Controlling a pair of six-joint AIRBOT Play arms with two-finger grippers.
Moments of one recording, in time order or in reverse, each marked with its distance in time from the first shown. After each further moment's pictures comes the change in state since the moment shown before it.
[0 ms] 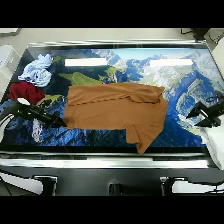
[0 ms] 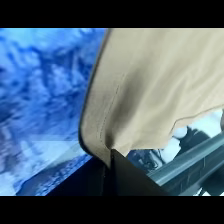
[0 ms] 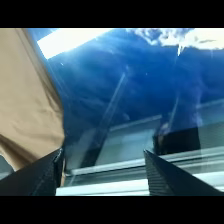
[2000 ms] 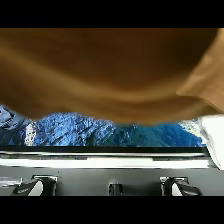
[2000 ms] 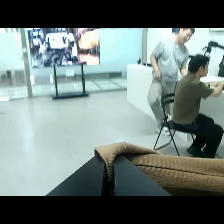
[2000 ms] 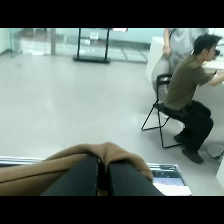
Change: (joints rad) left arm 0.004 0.962 0.829 0.012 0.441 -0.028; right arm 0.307 0.770 0.700 -0.122 -0.466 -0.163
